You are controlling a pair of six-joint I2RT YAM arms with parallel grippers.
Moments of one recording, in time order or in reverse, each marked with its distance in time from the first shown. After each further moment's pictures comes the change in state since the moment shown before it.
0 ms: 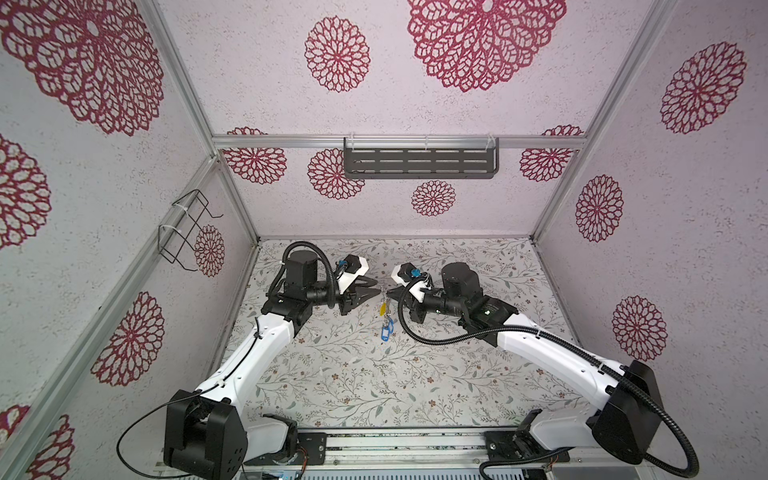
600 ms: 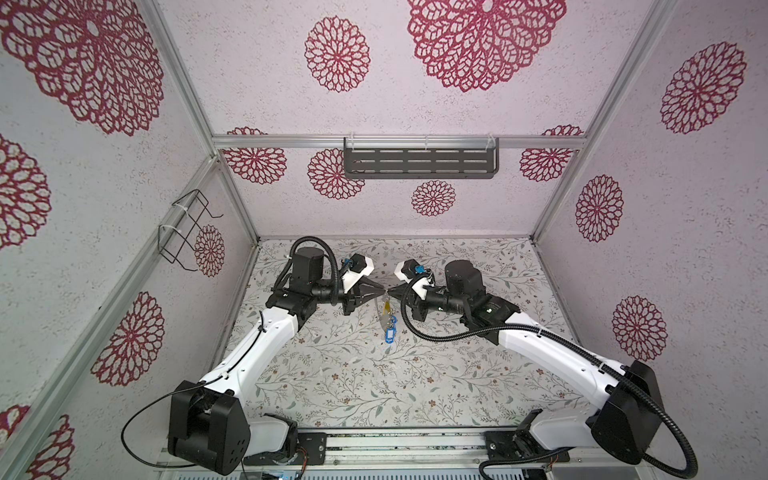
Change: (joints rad) left arm -0.027 0.039 0.058 -0.074 0.036 0.022; right arm -0.014 0.000 0.000 0.014 -0.046 0.030
